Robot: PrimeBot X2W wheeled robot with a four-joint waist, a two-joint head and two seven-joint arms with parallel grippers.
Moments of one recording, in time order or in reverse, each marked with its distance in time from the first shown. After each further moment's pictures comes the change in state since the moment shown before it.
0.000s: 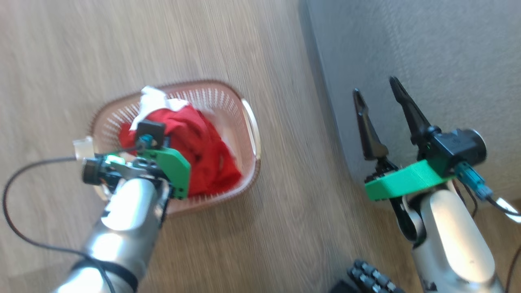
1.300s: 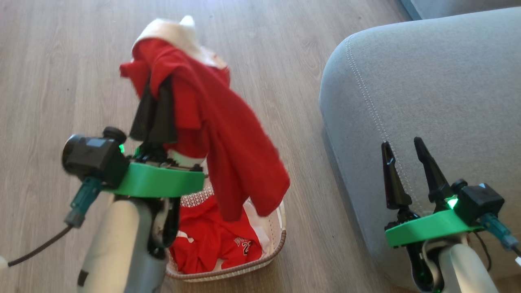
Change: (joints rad) left arm 0.426 -0.015 0.206 -1.191 -0.009 -0.014 -0.004; right arm 0.237 0.005 -0.083 -0.056 0.151 0.000 0.001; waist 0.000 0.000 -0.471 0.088
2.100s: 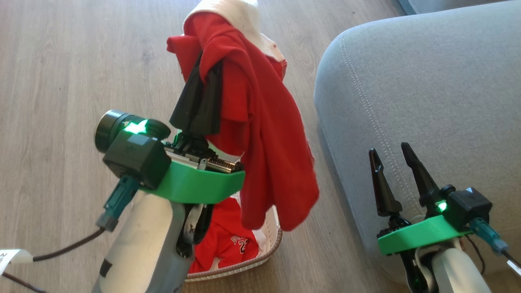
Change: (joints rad) left arm -0.094 0.000 -0.178 -0.072 0.001 0.049 -0.005; right arm 0.020 -0.016 0.053 -0.016 -0.015 0.000 0.000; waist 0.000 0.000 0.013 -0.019
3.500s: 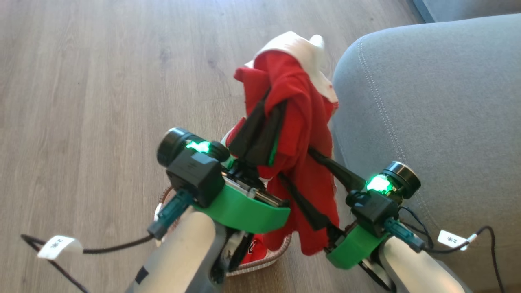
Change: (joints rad) left arm 0.000 0.003 -0.198 0.031 -0.101 0.000 0.000; right arm -0.201 -0.154 0.448 0.006 -0.137 0.000 0.000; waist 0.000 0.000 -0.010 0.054
